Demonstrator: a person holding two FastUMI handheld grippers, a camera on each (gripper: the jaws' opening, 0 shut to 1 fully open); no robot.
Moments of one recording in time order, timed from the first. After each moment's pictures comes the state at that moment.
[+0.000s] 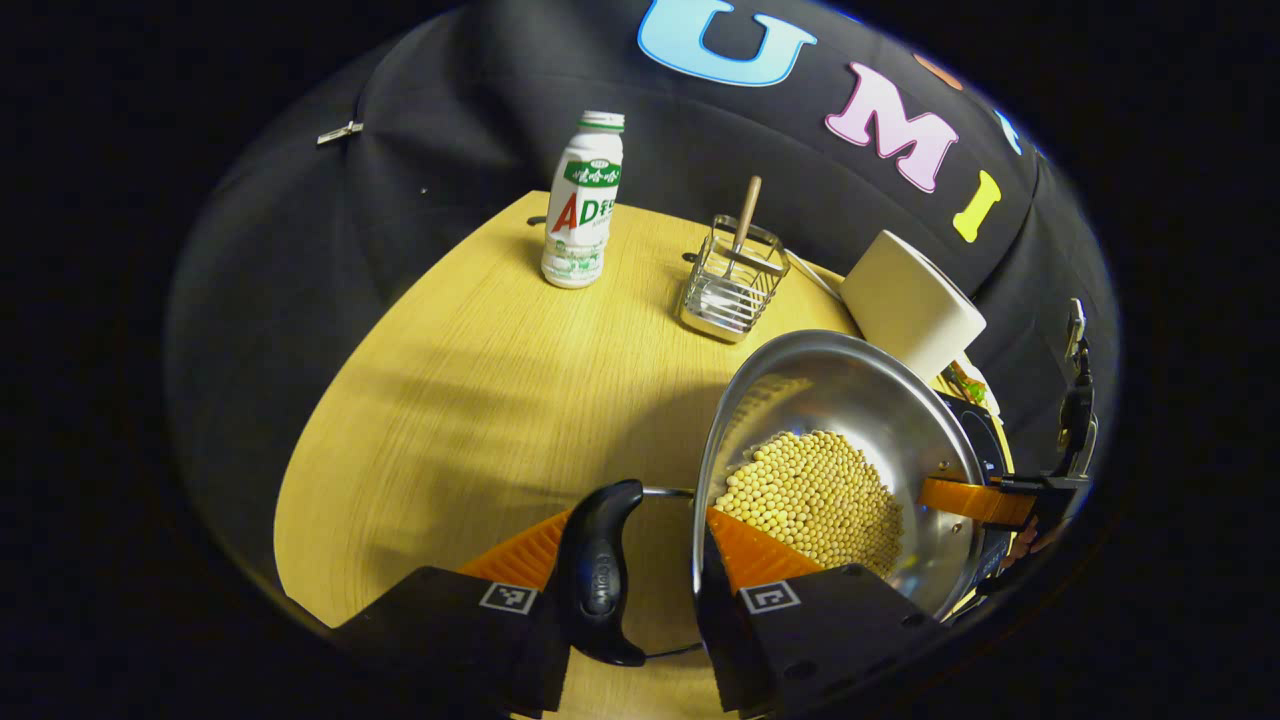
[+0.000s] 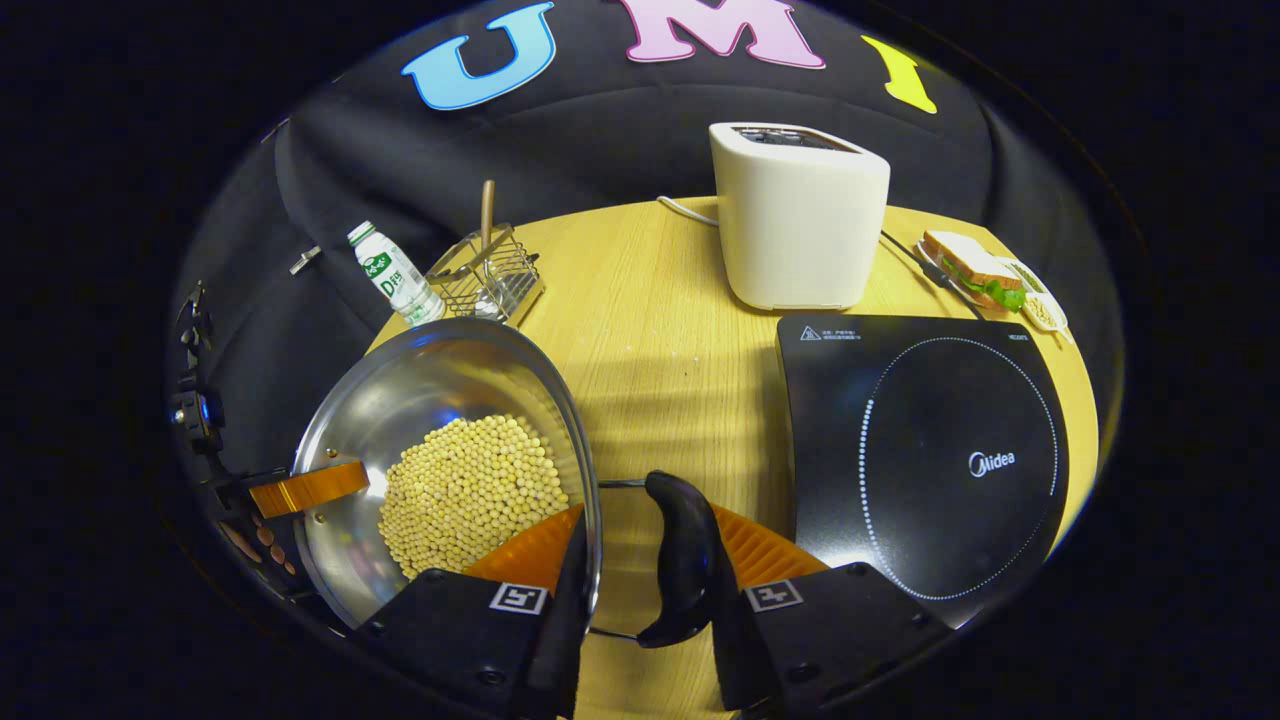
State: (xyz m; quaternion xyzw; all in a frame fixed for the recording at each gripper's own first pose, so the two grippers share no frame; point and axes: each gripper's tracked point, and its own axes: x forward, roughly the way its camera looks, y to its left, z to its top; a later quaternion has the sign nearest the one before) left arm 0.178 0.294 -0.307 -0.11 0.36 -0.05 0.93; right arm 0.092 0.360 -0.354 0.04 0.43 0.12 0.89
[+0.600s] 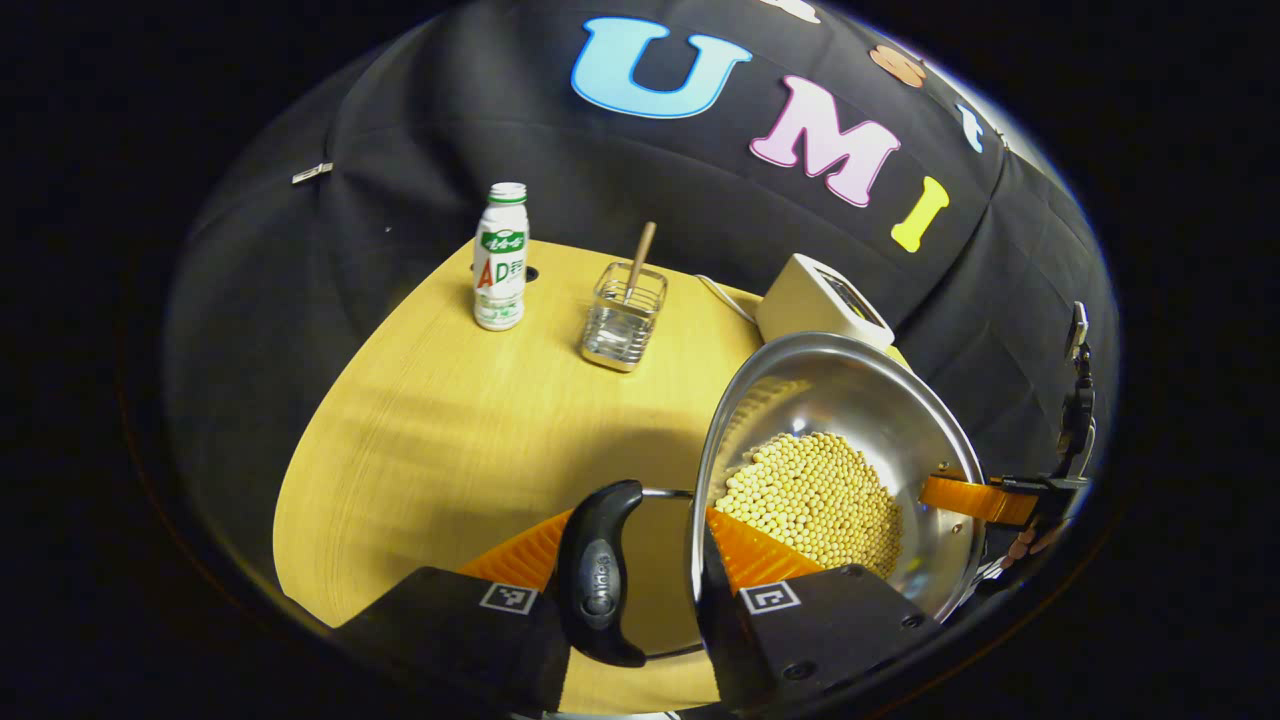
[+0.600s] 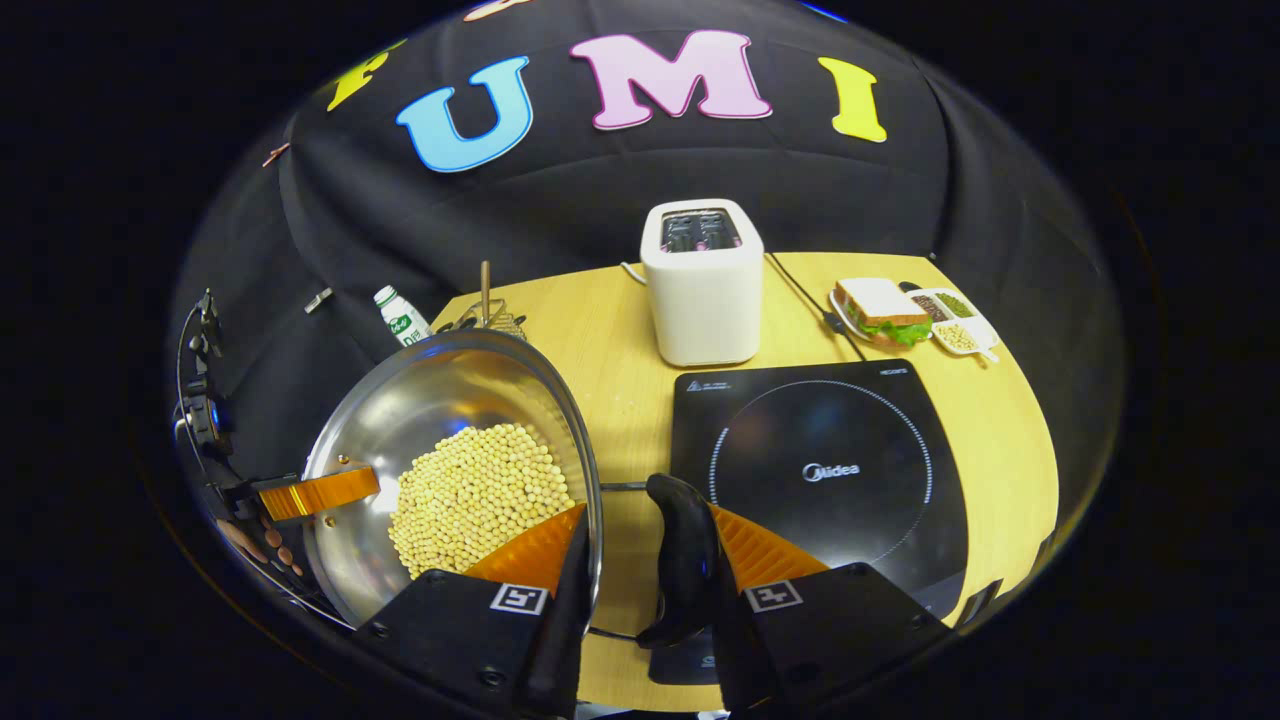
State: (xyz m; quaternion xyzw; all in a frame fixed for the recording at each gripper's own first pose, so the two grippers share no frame) left arm 0.145 0.206 -0.232 -0.11 0.33 -0.09 0.93; right arm 0.062 0.270 -0.256 0.05 0.38 0.10 0.92
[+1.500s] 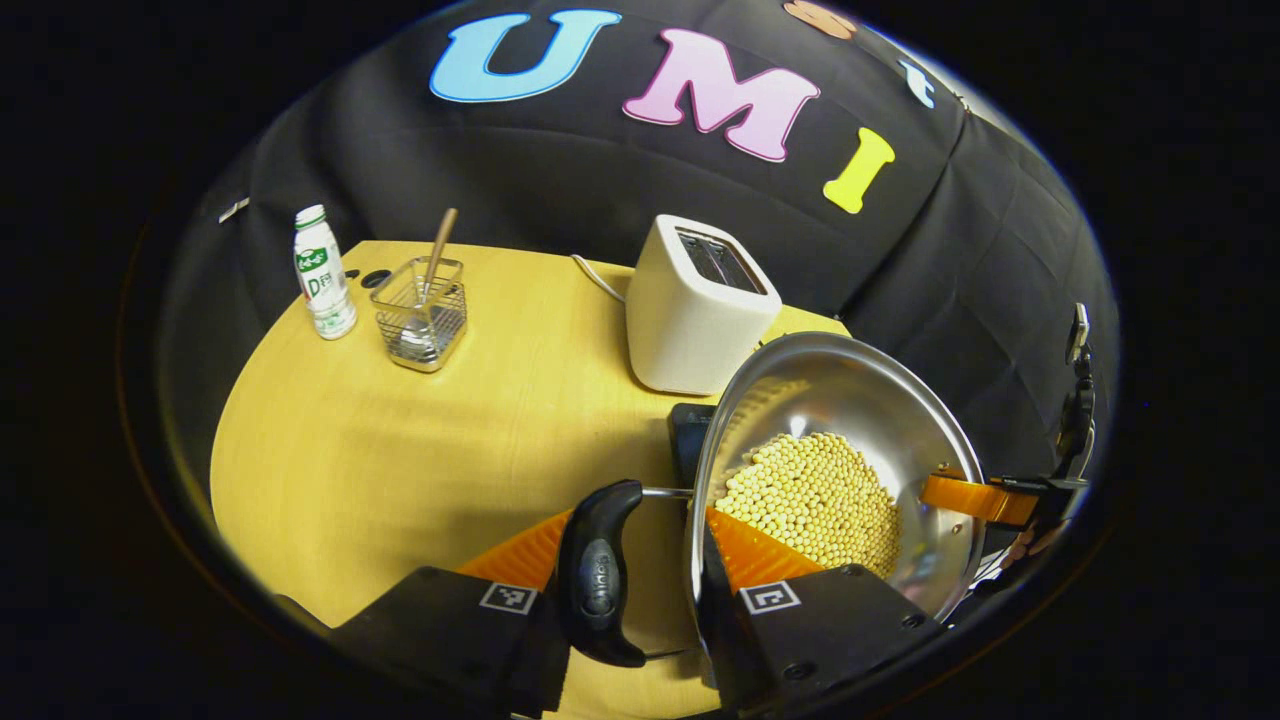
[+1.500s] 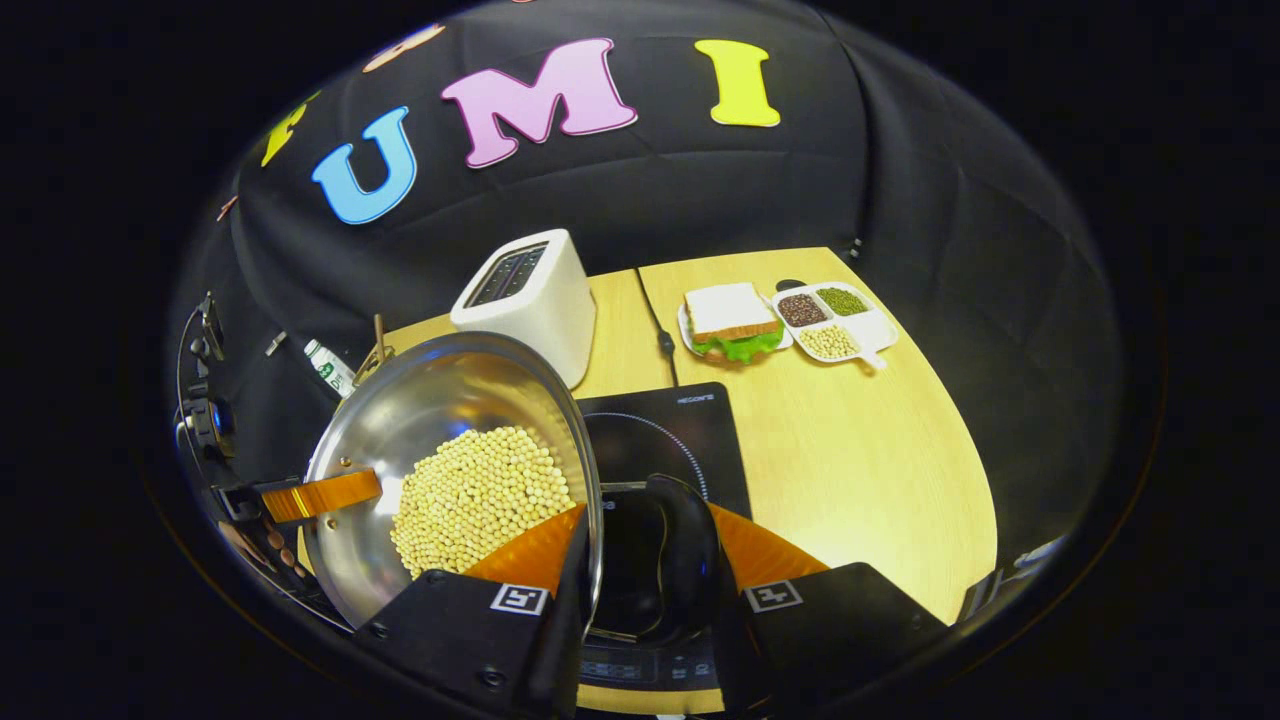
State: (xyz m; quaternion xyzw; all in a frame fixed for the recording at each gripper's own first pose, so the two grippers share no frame) left arm 0.187 -0.005 -0.231 -0.09 0.35 -0.14 0.92; right arm 0.103 0.066 -0.253 0.07 0.39 0.05 0.92
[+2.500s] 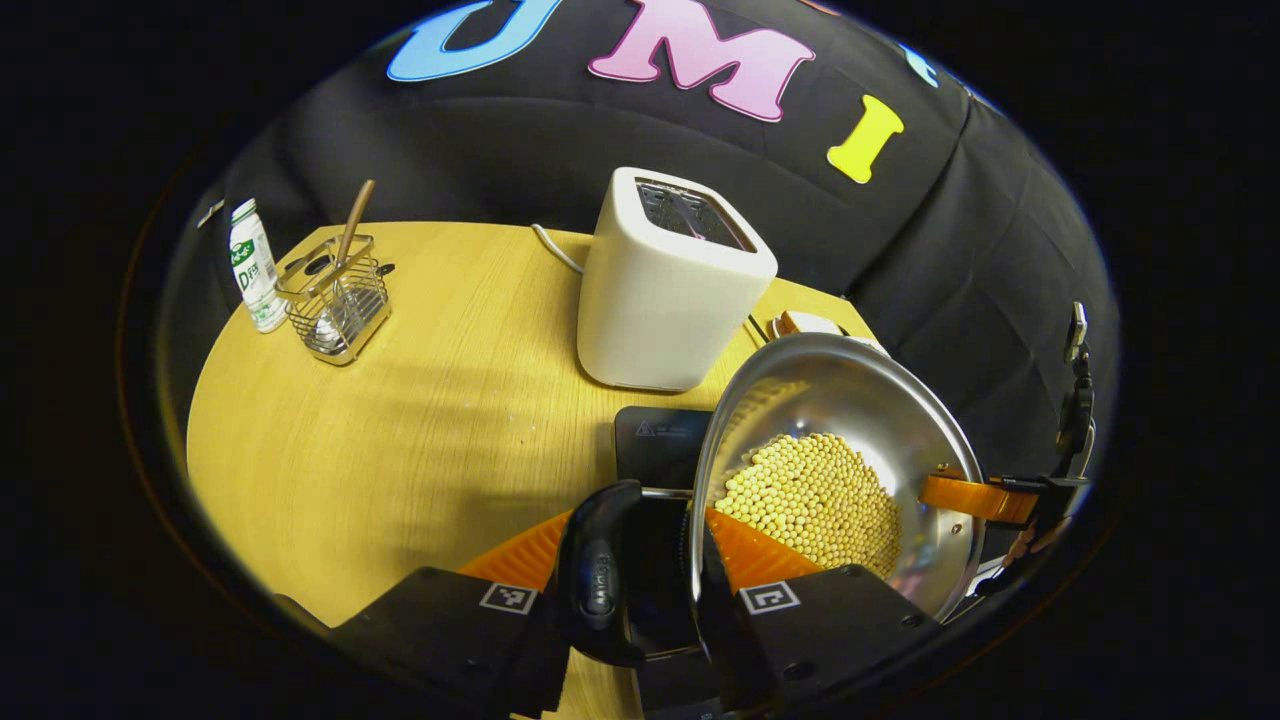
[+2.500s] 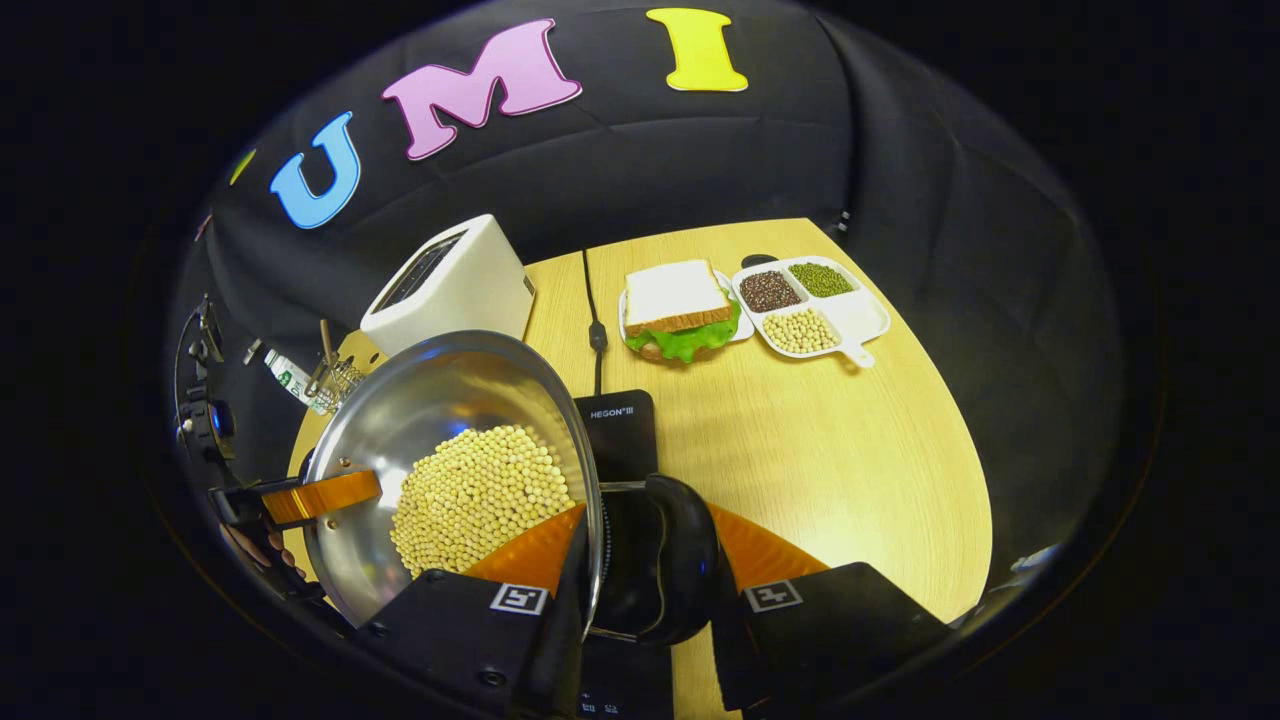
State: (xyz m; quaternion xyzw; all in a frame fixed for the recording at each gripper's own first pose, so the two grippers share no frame) left arm 0.230 -0.065 -0.272 -0.09 0.38 -0.13 0.91; right arm 0.151 0.012 -0.306 0.08 0.42 0.04 0.90
